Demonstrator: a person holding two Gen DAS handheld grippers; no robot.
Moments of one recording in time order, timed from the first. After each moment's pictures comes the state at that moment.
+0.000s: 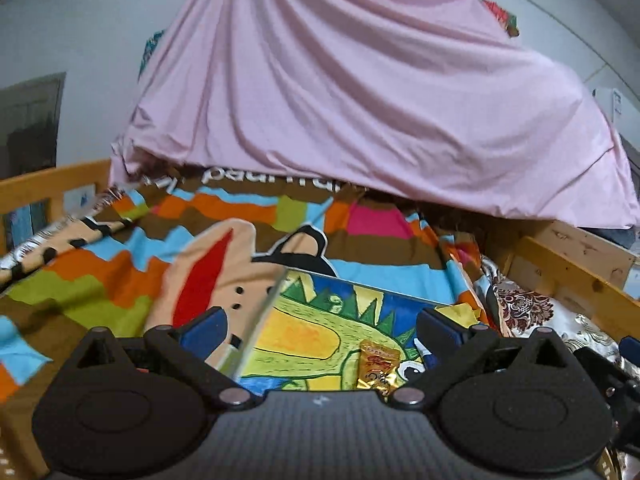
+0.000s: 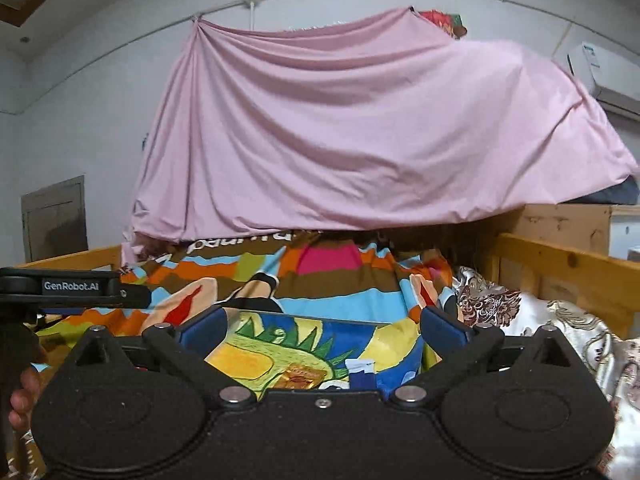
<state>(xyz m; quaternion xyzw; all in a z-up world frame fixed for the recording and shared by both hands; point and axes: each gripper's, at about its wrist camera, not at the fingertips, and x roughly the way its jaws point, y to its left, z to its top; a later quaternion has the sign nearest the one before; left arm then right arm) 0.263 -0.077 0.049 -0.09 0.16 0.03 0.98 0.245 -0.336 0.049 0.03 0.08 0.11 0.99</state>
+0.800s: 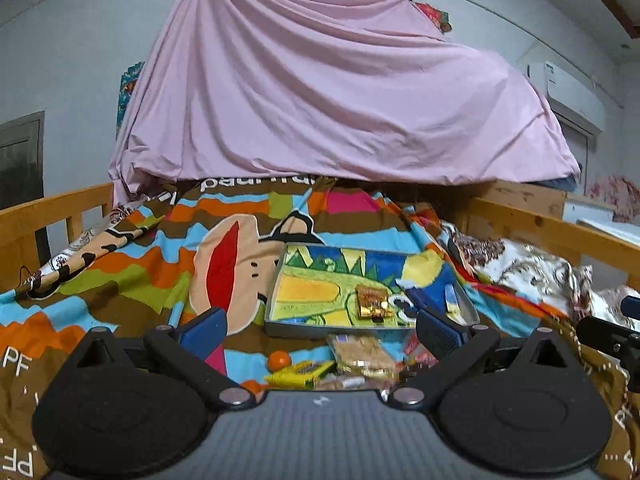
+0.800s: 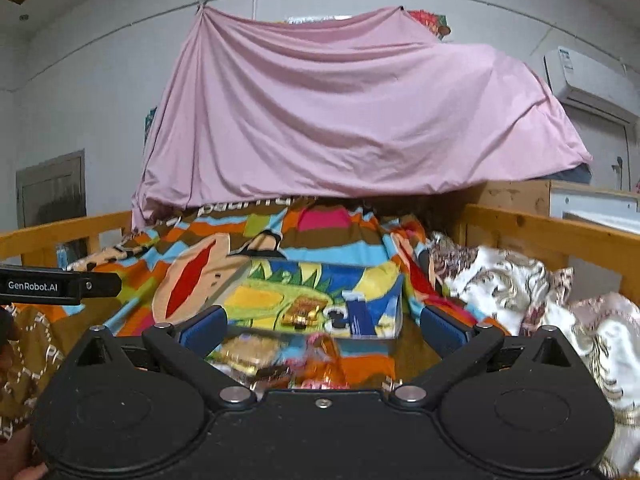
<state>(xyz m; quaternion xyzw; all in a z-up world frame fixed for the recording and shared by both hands) 0.120 -0.044 0.017 -0.02 0.14 -0.04 0.99 0.090 -0.311 0.022 0.01 0.12 0.07 0.99</state>
